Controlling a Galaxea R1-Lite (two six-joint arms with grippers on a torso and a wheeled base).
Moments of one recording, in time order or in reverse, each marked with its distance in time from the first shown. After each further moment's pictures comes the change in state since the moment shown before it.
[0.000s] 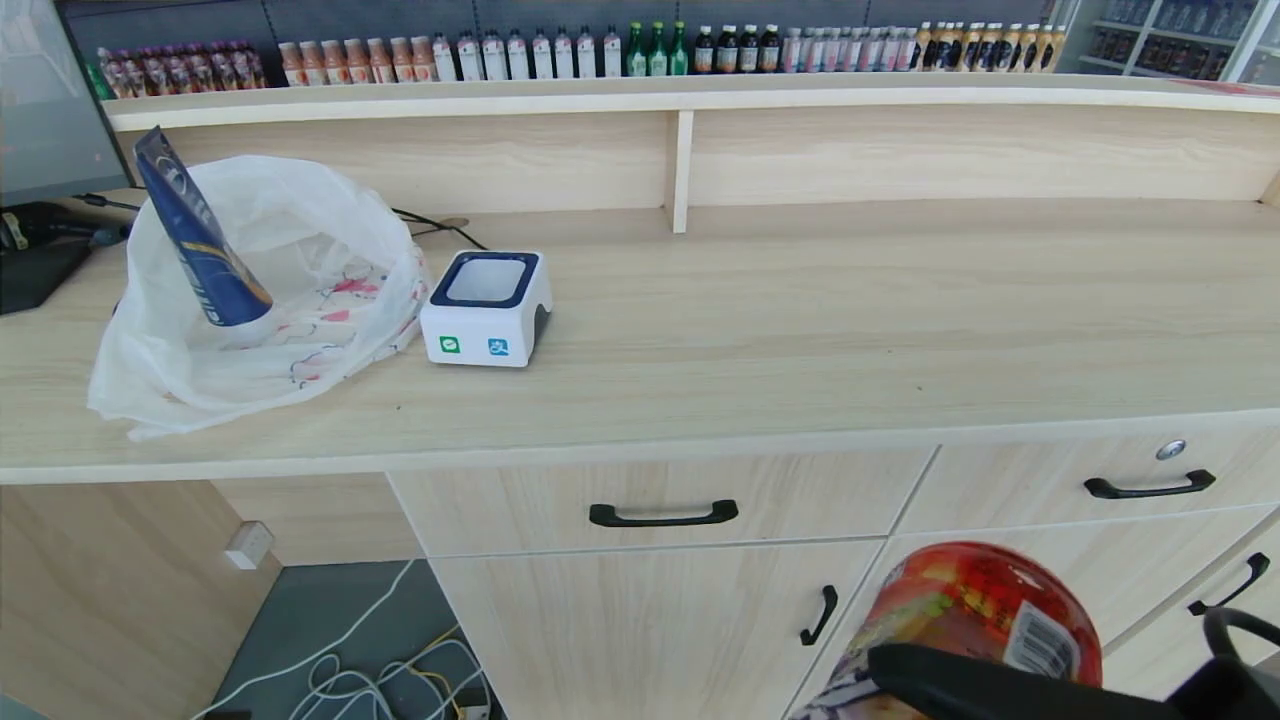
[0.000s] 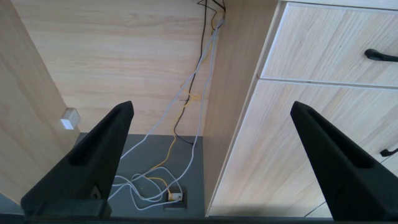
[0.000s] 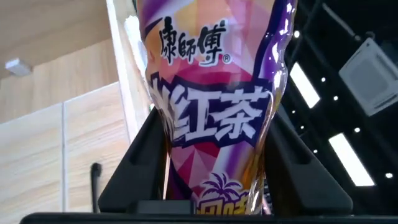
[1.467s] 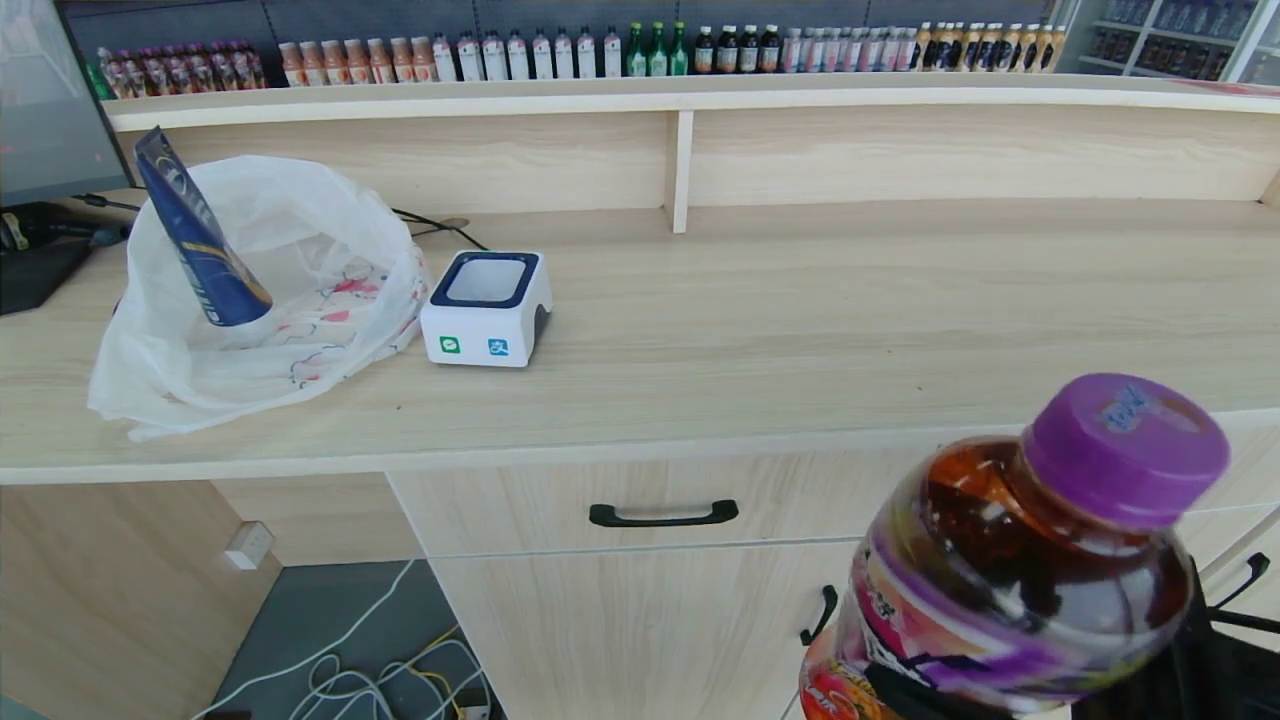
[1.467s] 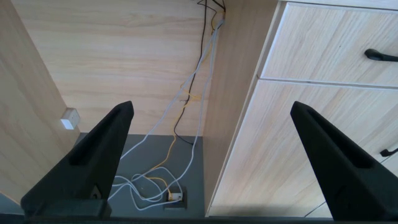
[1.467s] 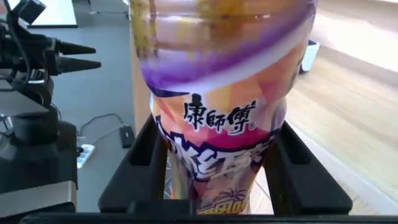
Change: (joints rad) left arm 0.000 0.000 0.000 0.000 0.000 0.000; right arm -0.315 -0.116 0.000 0.241 0.210 1.169
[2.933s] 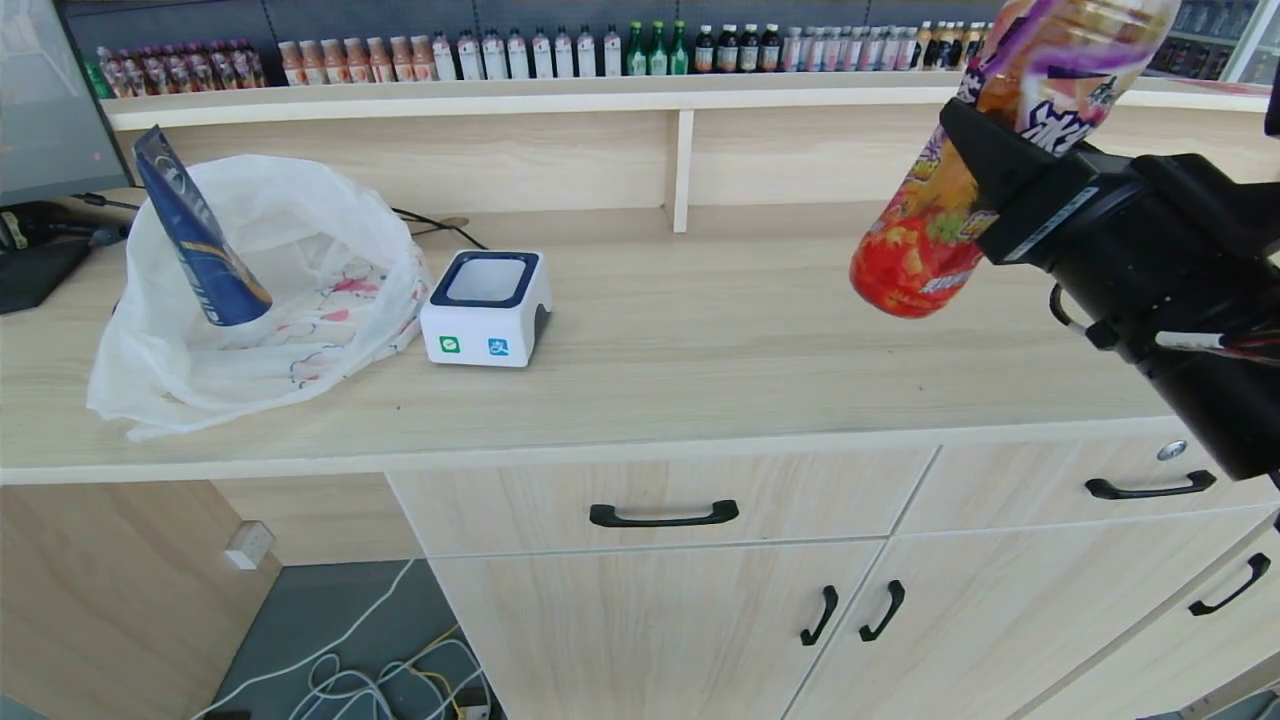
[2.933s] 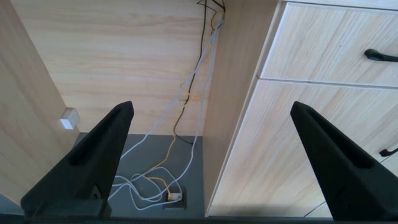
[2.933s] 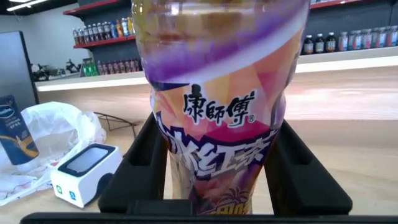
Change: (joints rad) left arm 0.000 0.000 0.000 0.000 0.000 -0.003; right arm -0.399 0.260 -0.566 -0.076 -0.299 0.179
